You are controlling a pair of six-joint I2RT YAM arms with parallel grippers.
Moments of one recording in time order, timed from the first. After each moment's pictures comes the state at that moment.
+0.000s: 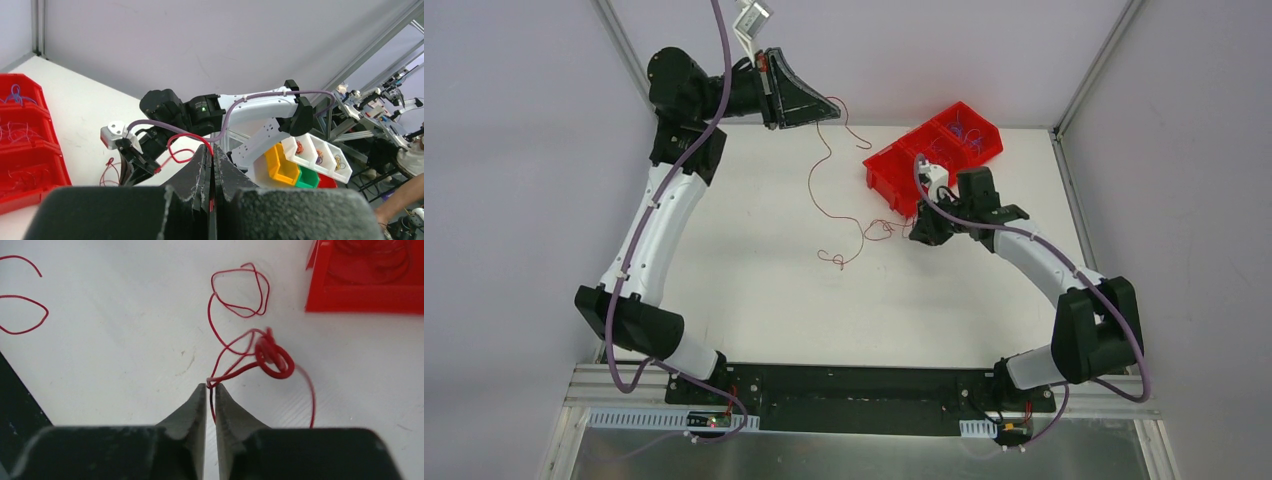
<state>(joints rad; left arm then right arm) -0.27 1.51 1.76 0.24 1.16 -0.96 0.34 1.44 0.98 -0.30 -0.51 -0.13</state>
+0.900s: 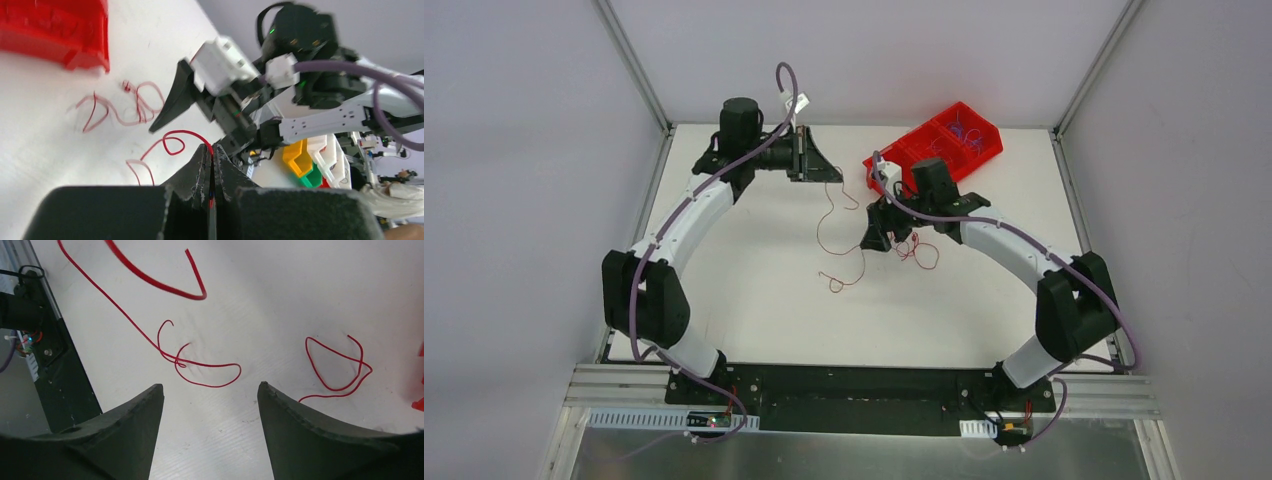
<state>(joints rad) -0.27 1.57 1.42 -0.13 1.02 -0.60 0.55 1.56 1.16 -0.33 -0.61 -0.05</state>
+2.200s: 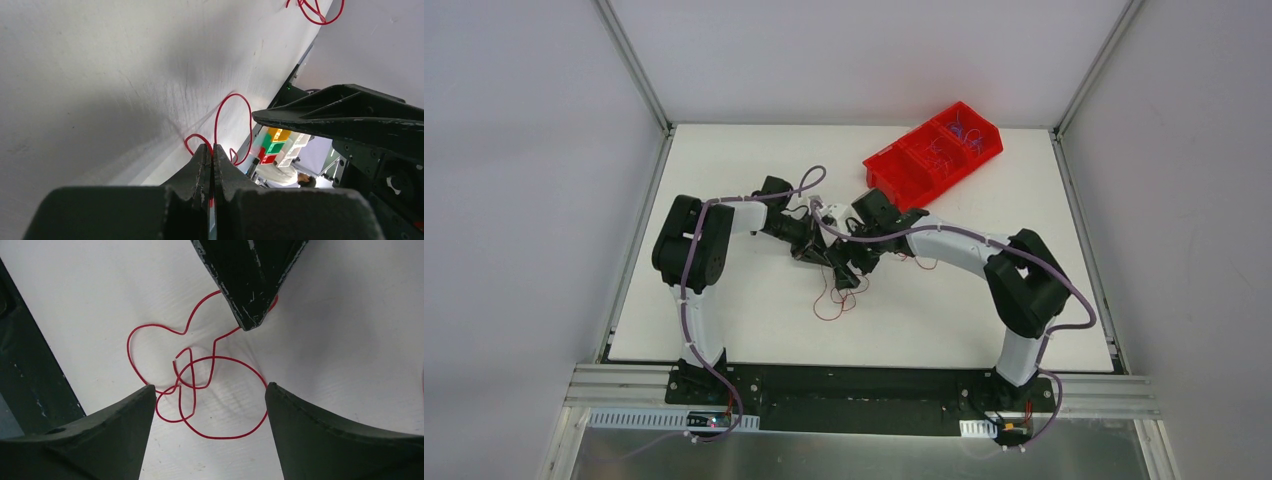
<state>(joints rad) -0.28 1.99 1.10 -0.31 0.96 -0.48 0.79 1.82 1.24 -0.43 -0.46 -0.15</state>
